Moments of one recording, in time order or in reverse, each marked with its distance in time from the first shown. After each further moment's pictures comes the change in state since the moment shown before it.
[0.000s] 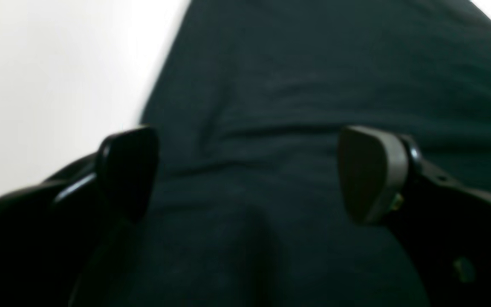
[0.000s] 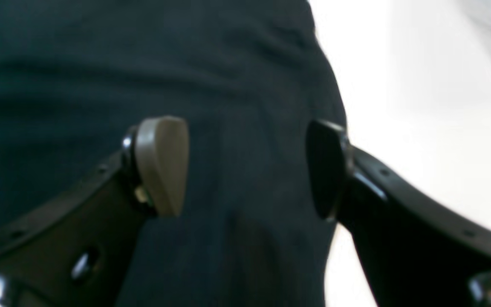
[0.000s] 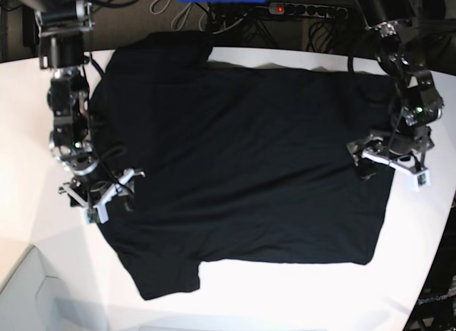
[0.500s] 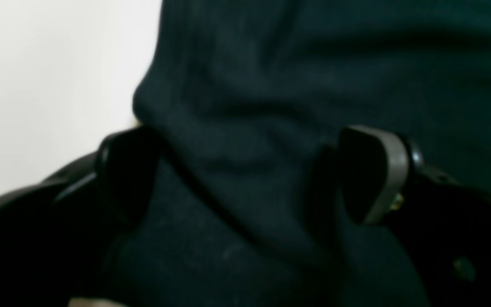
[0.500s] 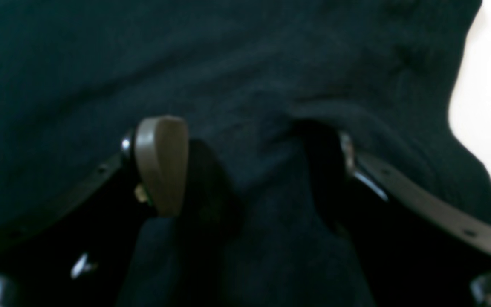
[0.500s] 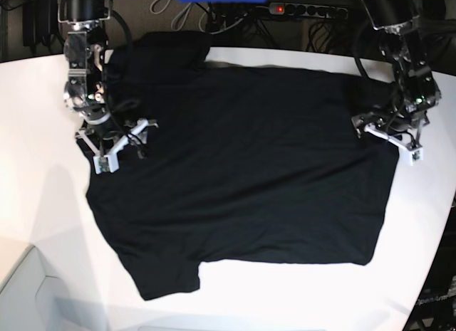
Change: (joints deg) left arm -1.6 -1.3 -2.5 -19.9 0.6 -9.5 -8.5; right arm -9.6 -6.0 4.4 -3.5 0.3 0.5 1.7
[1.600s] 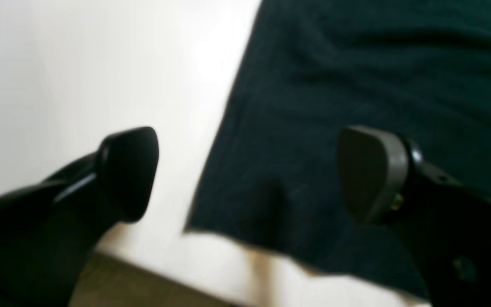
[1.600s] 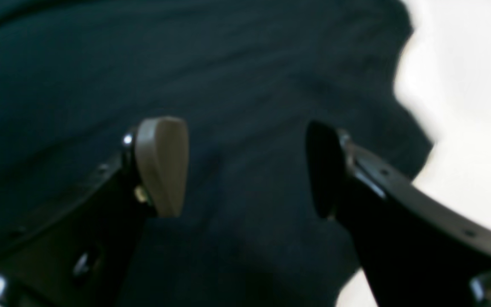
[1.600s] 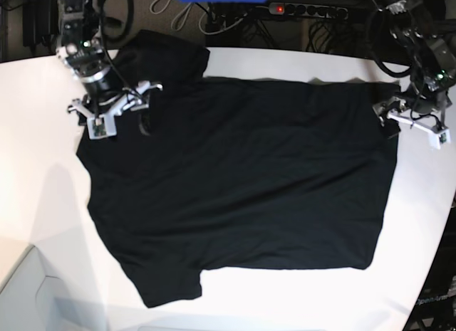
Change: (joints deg) left arm 7.4 3.1 -12.3 16.9 -0.8 -0.8 11.5; right arm -21.0 -1.9 1.0 29.0 -0.5 0.0 0.3
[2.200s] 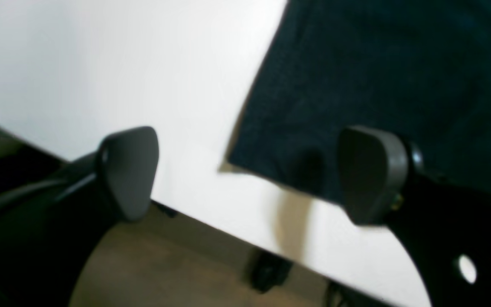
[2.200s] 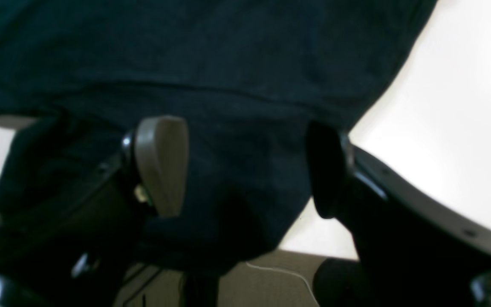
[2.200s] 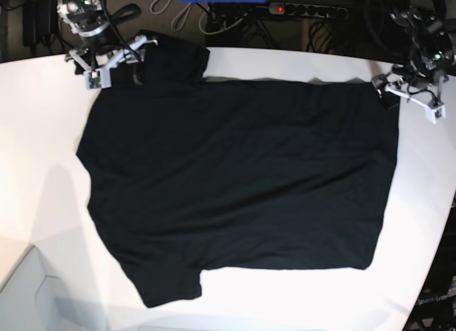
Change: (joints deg) left arm 4.8 0.4 -1.0 -1.4 0.3 -4.2 0.0; right arm -11.9 -2.7 3.5 0.2 0.0 0.1 0.3
